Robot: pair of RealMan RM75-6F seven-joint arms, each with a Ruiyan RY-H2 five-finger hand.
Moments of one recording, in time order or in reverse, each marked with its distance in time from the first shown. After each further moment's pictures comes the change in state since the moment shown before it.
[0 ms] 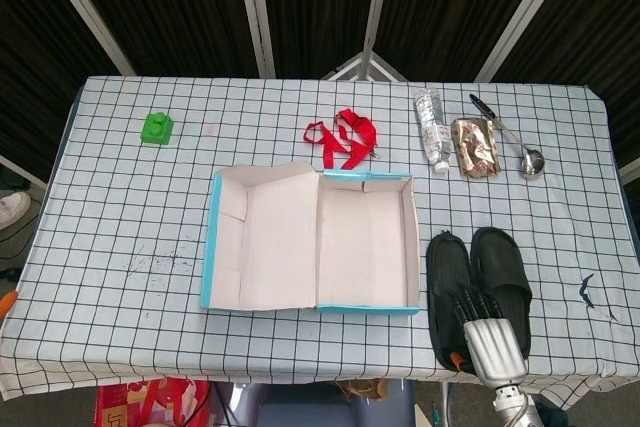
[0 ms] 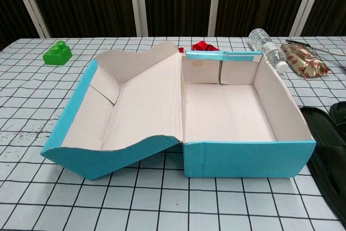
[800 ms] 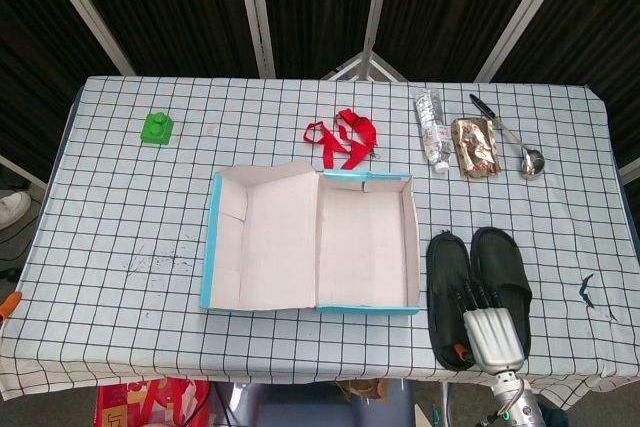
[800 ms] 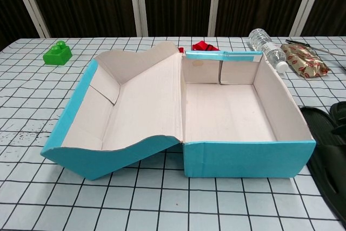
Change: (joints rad) left arm -0.003 -0.011 0.001 -0.007 0.000 -0.008 0.044; right arm 0.058 -0.033 0.018 0.080 0.070 -0.034 -0.009
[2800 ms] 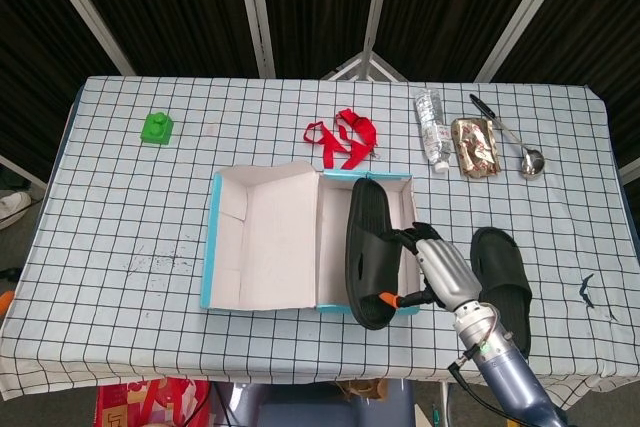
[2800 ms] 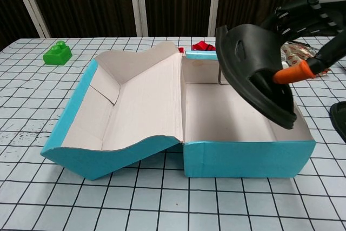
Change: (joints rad) left arm 0.008 0.014 -0.007 0.000 -0.010 0.007 -0.044; right arm 0.400 0.298 0.321 -0.583 0.542 -0.247 0.349
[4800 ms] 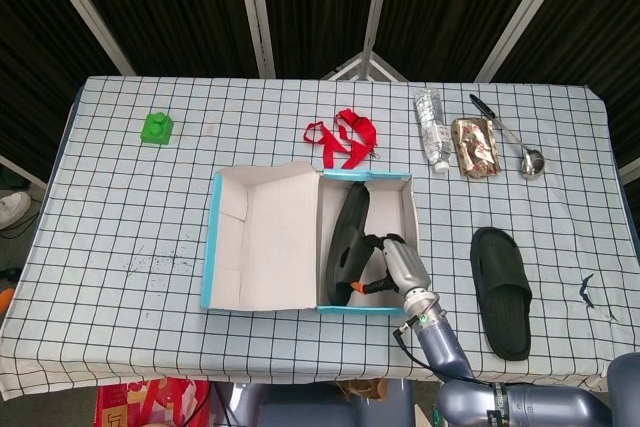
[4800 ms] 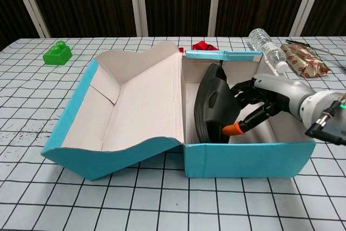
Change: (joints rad) left arm -0.006 -0.005 -0.008 0.008 -0.014 -0.009 0.000; right arm 0.197 -0.469 -0.112 0.500 0.205 0.073 0.030
